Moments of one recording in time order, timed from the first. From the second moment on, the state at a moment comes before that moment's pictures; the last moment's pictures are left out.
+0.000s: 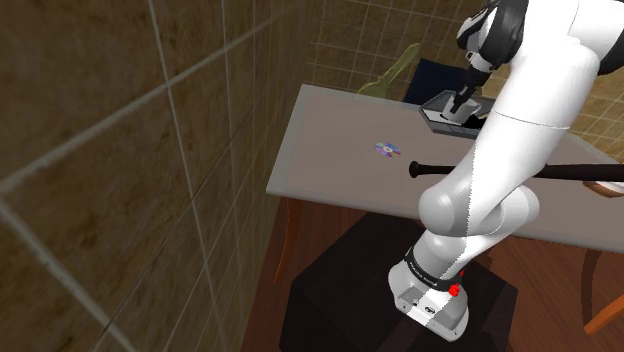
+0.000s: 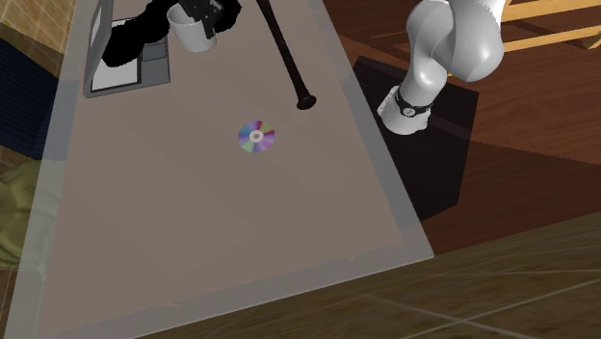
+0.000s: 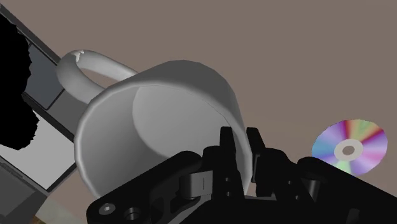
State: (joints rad) arm -0.59 0.17 -0.68 -1.78 0.18 1.98 -1.25
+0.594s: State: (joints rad) arm -0.60 0.20 -0.67 -1.86 0.22 2.09 -1.28
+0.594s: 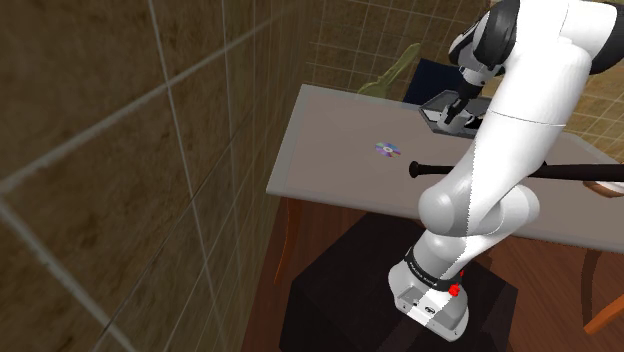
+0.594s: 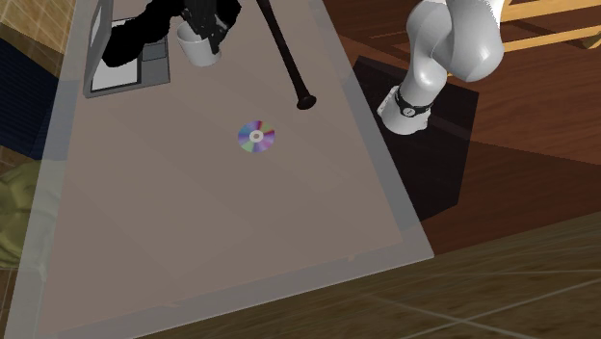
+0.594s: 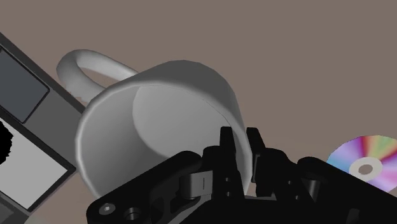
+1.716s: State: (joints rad) arm -0.63 0.31 -0.64 -1.97 0.32 2.28 -1.36
